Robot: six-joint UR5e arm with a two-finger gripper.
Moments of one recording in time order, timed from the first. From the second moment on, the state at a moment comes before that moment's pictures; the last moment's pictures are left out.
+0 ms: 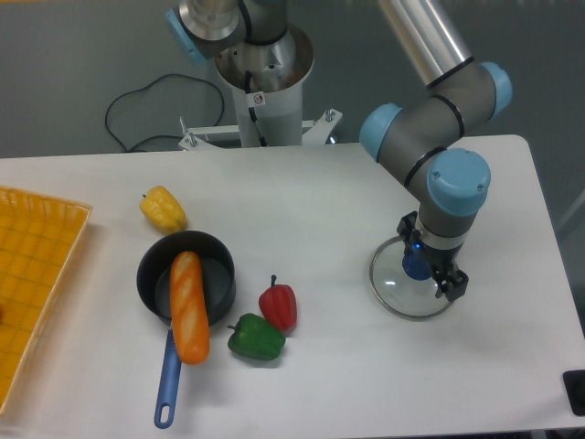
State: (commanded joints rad) arm 2.70 -2.10 -1.54 -1.02 1.60 1.74
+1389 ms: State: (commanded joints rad) arm 2.73 -2.08 -1.62 -0.98 1.60 1.81
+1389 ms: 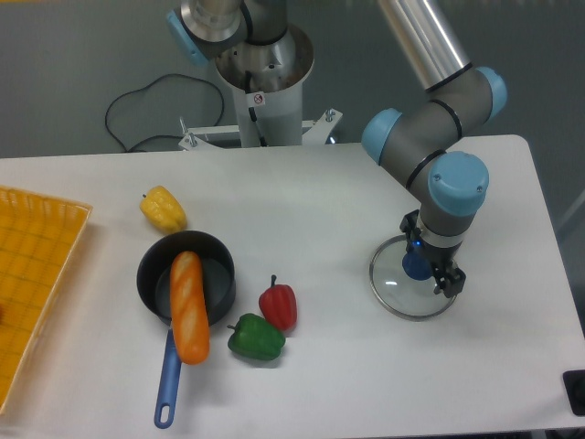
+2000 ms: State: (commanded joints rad) arm 2.73 -2.09 -1.62 -0.98 1.60 1.81
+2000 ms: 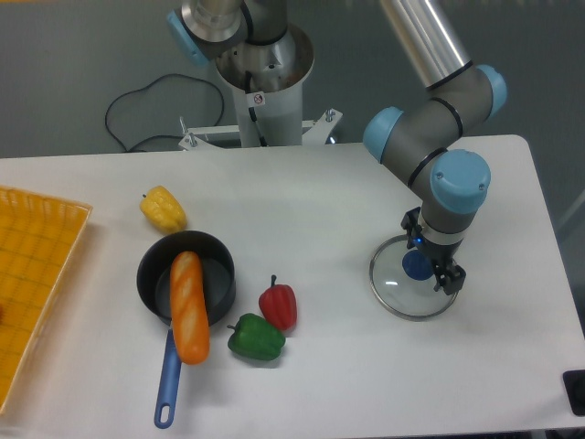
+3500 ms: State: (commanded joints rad) arm 2.73 -2.09 -1.64 -0.98 1.60 1.83
